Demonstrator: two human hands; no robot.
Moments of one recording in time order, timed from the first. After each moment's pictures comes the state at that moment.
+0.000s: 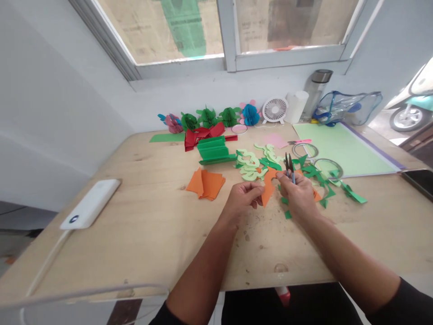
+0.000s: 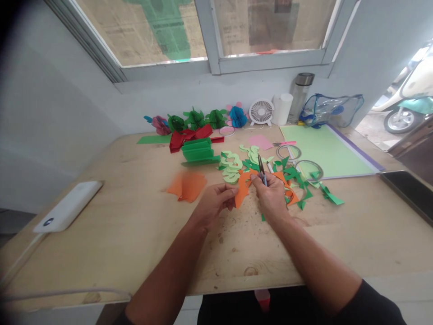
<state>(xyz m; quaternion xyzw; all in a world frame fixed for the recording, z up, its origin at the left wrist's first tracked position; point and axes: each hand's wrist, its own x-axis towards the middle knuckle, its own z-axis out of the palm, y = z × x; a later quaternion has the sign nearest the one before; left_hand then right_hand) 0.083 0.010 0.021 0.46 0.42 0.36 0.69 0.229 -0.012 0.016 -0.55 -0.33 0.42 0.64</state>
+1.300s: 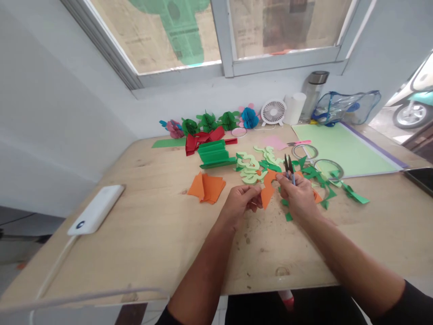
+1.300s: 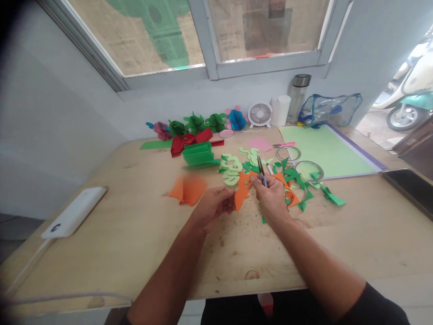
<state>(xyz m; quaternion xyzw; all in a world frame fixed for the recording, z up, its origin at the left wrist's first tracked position) 0.079 0.010 0.025 0.43 0.41 0.34 0.73 0.229 -0.011 0.018 -0.52 -0.30 0.45 0.66</state>
